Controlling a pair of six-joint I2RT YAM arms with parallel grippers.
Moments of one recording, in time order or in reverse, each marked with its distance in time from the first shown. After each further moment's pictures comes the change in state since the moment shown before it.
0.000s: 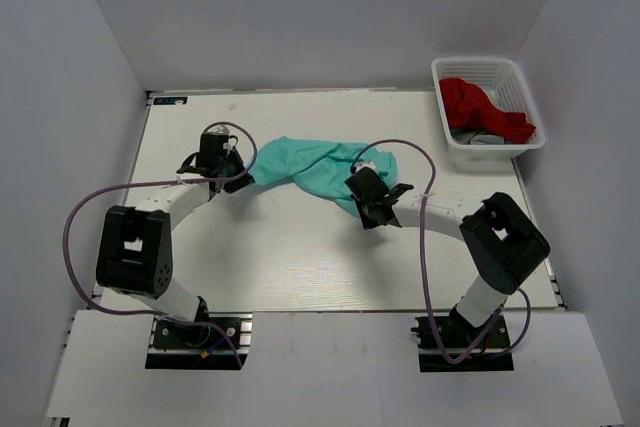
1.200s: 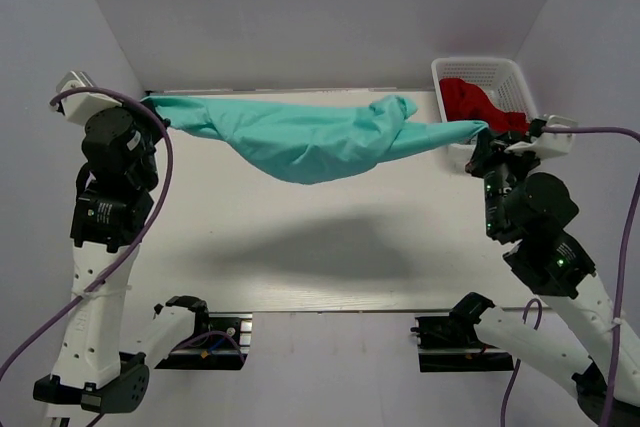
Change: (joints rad) left arm 0.001 -0.627 0.533 -0.387 -0.637 -0.031; right arm -0.020 -0.973 0.199 0.070 0.547 -0.196
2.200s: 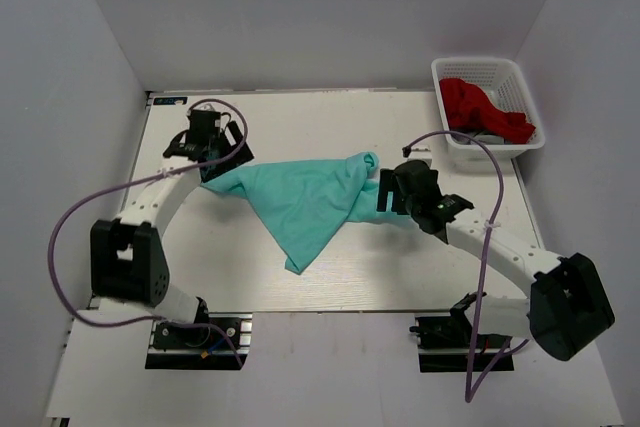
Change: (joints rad) left arm 0.013 0.592 -0.268 0.046 0.425 0.059; right arm -0.142 0.555 -0.367 -0.017 -0.488 0.309
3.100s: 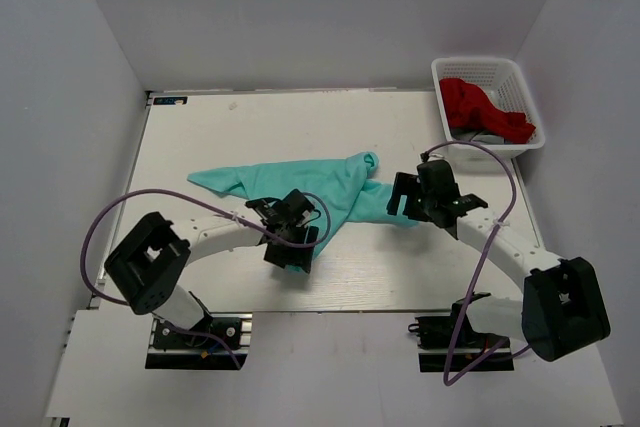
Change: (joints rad) left arm -0.663 -0.036 -0.363 -0.059 0.219 -0.006; right arm -0.194 -0.011 -0.051 -0.043 -0.295 0.071
